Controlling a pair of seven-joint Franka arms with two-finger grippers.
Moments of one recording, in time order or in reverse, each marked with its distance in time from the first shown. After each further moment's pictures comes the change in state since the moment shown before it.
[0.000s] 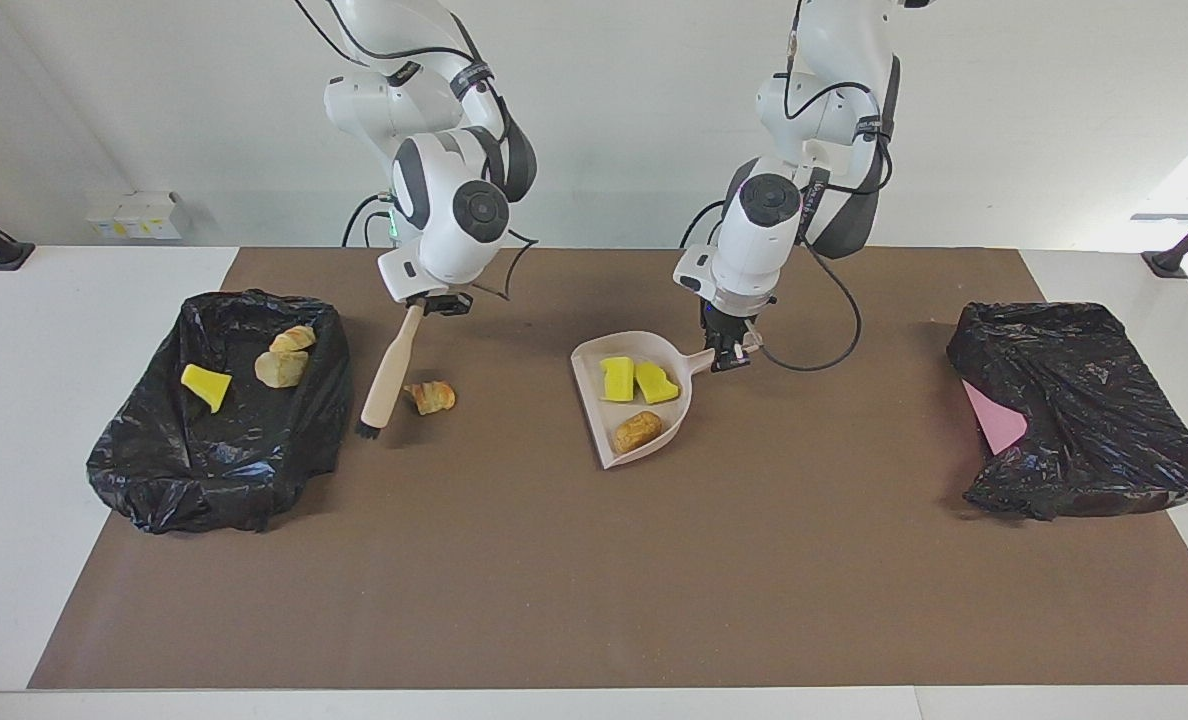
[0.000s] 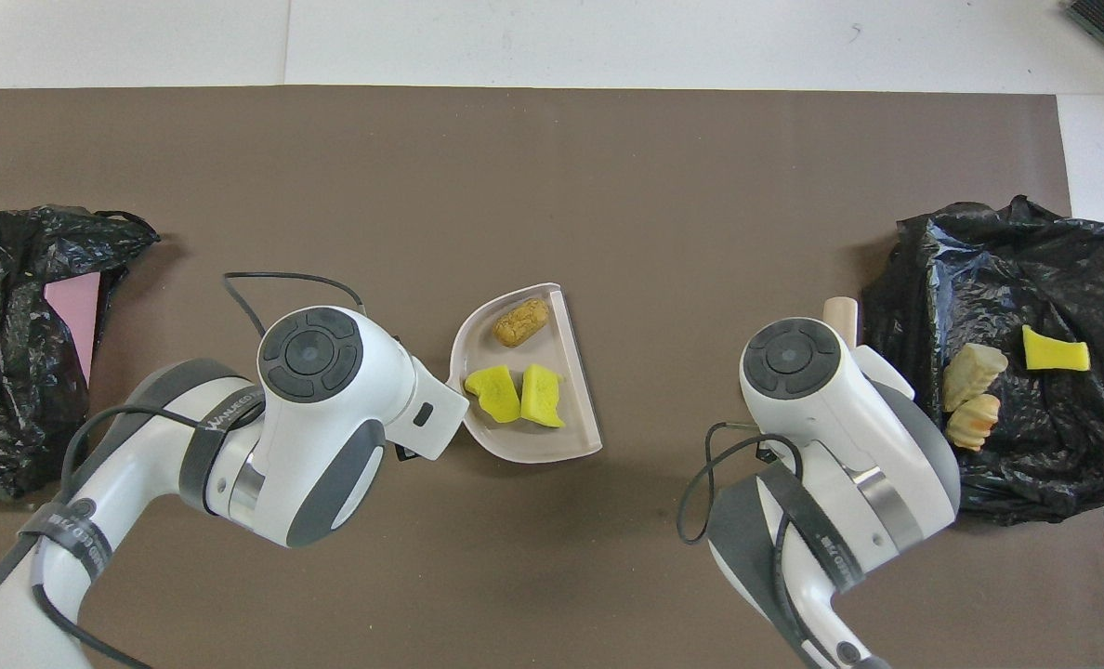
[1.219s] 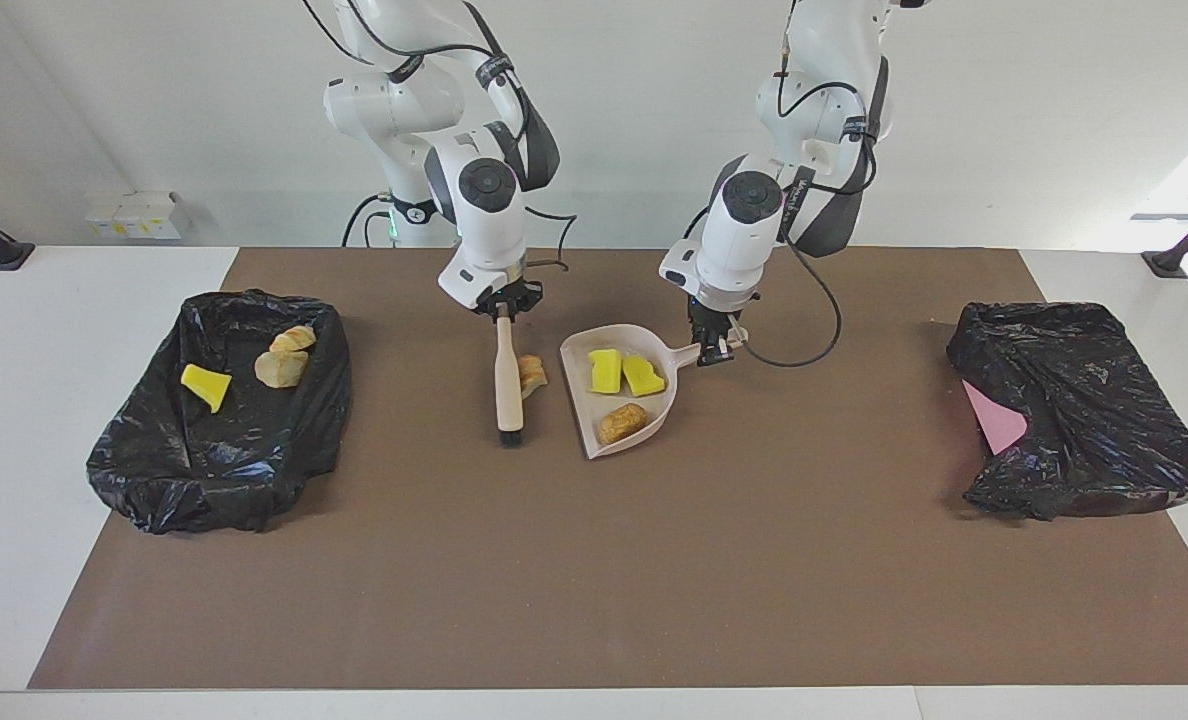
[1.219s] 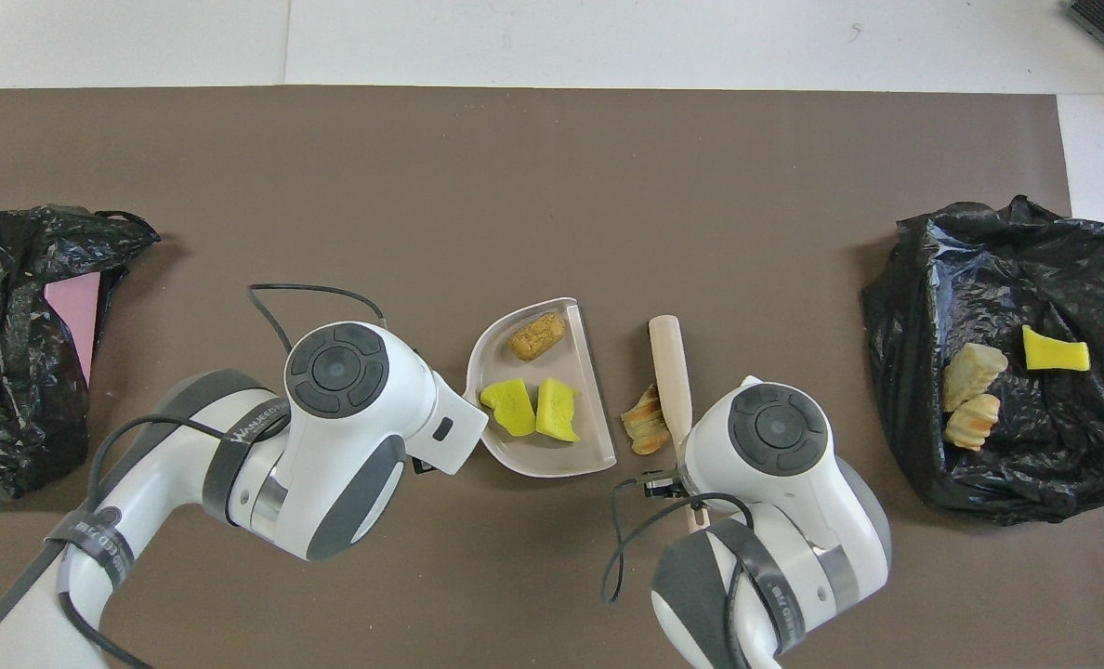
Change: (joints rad) left arm -0.036 0.000 -0.001 -0.012 -0.016 0.004 -0.011; right arm 0.134 -0.023 0.018 -0.083 0.411 0.342 -0.370
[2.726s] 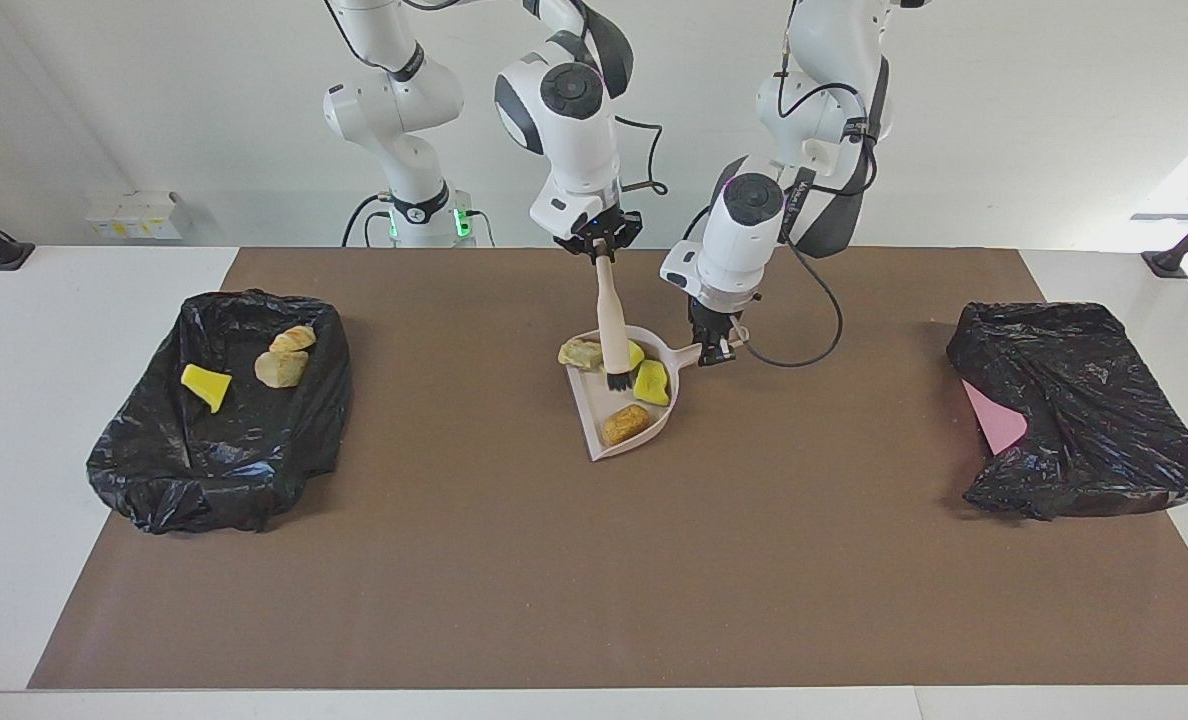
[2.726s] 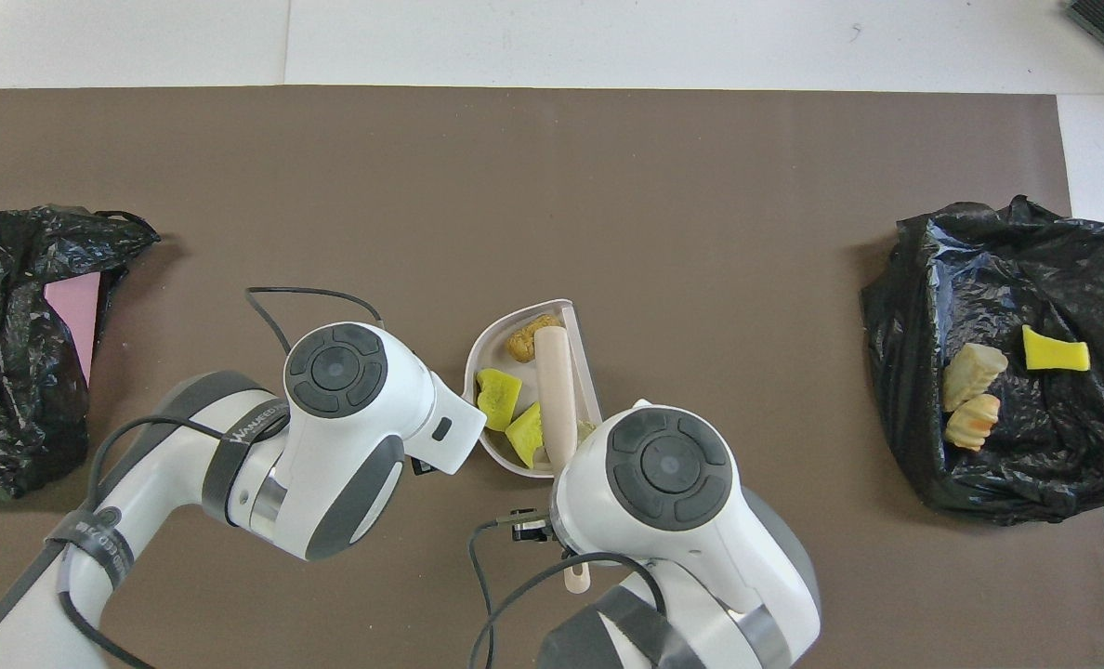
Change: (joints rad) left arm 0.000 0.000 0.003 -0.006 -0.003 -0.001 -0.013; right arm 0.192 0.011 -0.011 0.279 0.151 -0.204 0.189
